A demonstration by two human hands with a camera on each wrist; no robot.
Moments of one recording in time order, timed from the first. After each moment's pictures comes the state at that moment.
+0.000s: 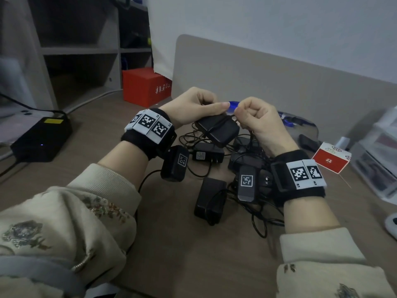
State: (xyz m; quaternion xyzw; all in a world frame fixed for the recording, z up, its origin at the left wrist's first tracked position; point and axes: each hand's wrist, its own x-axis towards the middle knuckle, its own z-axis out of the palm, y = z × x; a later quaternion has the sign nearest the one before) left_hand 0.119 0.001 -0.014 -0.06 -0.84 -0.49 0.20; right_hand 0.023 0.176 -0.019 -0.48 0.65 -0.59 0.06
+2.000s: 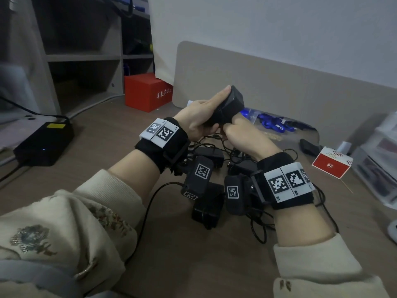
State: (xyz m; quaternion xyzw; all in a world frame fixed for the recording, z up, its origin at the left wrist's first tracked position) left_hand 0.108 0.039 -0.006 0.13 -0.61 -0.76 0.17; right_hand 0.067 0.156 -0.003 -0.39 0.84 -0.37 0.06
